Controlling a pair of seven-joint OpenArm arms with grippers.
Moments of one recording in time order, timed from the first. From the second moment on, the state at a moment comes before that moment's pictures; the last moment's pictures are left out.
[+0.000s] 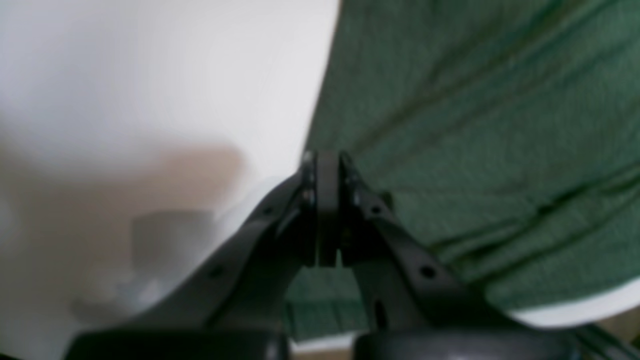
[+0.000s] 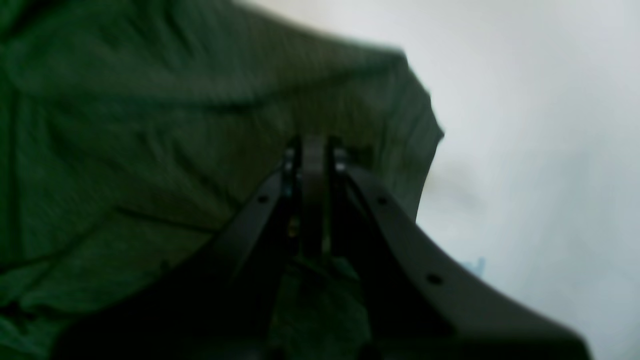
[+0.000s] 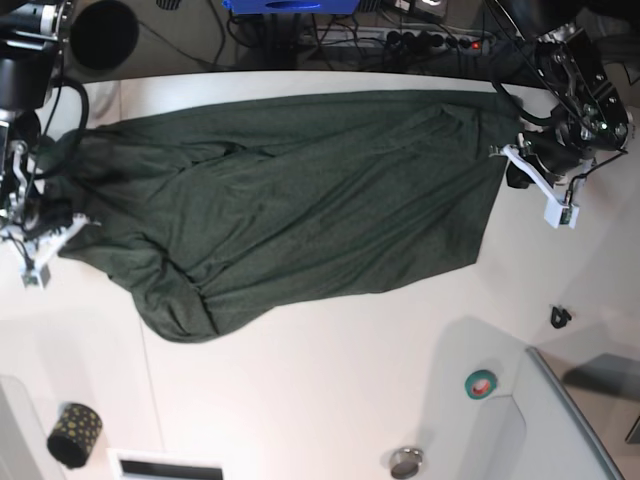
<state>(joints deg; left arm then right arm) 9.1 -6.6 -38.9 88.7 -12.9 -41.3 56.0 4.2 16.8 16.9 67.2 8.4 18.4 -46.1</state>
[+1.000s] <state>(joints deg) 15.6 -10.2 -38.9 79.1 -12.4 -41.7 49.0 -10.3 14.4 17.5 72.7 8.8 15.1 -39.6</state>
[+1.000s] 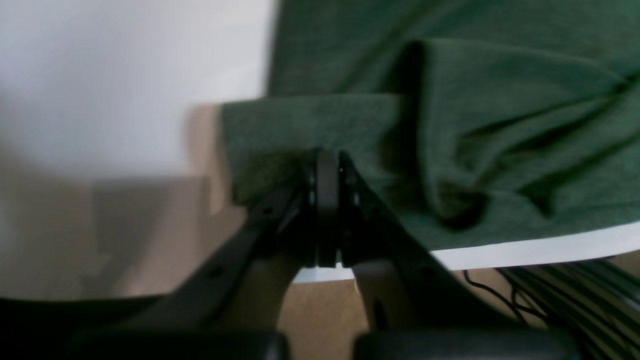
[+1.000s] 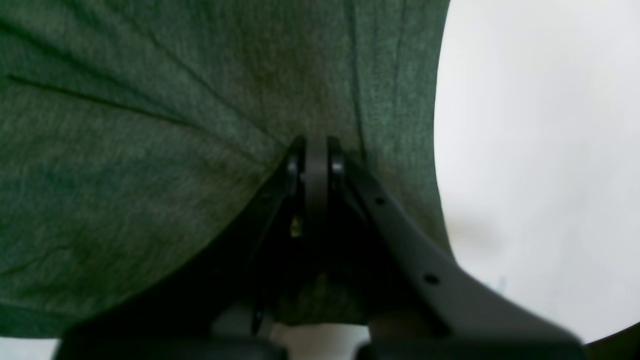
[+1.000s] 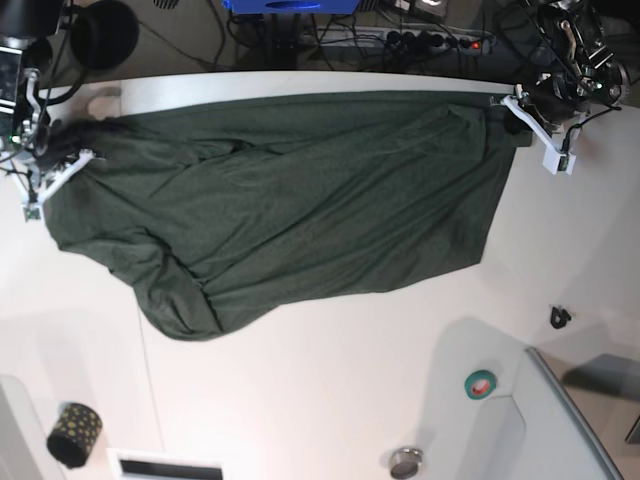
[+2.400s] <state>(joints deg) 16.9 -8.9 -35.5 79.8 -13.2 -42.0 46.3 -8.4 16.4 -0.9 90.7 8.0 21.7 -44.1</state>
